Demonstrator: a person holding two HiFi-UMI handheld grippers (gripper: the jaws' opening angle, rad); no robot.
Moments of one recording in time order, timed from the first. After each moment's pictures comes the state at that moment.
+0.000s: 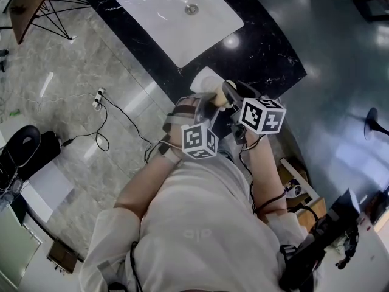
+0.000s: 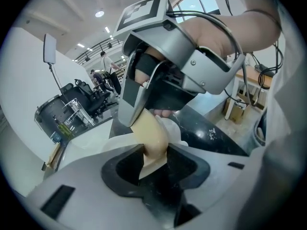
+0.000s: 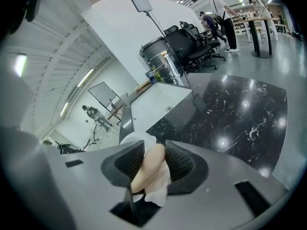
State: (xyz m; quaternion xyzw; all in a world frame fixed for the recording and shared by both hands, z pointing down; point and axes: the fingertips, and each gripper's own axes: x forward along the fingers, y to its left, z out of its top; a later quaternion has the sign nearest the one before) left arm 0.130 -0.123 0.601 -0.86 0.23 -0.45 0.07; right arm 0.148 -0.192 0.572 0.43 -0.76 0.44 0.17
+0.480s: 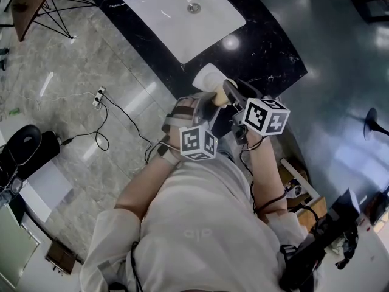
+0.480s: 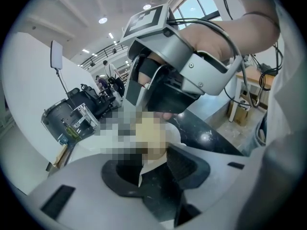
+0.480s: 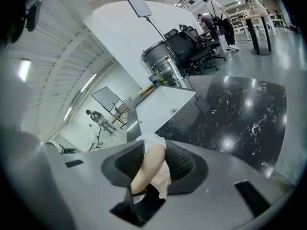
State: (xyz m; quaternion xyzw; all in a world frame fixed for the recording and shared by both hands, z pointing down) left arm 0.120 -0.113 0.582 -0.87 0.25 -0.42 0.09; right arm 0.138 -0.182 0.553 0.43 -0.77 0.45 0.14
